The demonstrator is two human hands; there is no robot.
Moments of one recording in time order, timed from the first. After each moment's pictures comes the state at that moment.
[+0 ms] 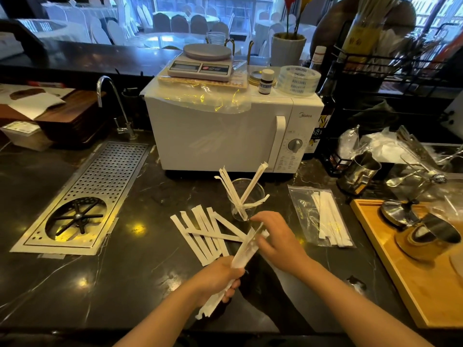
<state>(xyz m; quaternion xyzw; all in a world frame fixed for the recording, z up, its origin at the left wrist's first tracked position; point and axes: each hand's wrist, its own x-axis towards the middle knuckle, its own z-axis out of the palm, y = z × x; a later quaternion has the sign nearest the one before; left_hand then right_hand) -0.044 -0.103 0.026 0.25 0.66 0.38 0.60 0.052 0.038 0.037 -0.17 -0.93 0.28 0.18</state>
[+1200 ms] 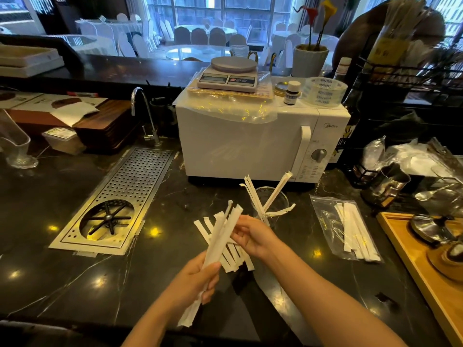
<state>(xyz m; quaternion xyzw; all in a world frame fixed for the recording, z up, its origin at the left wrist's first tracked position) -0.080 -0.178 0.045 0.24 0.63 0.56 0.48 -0.048 -0.007 0.046 -0.33 -0.32 0.89 0.07</state>
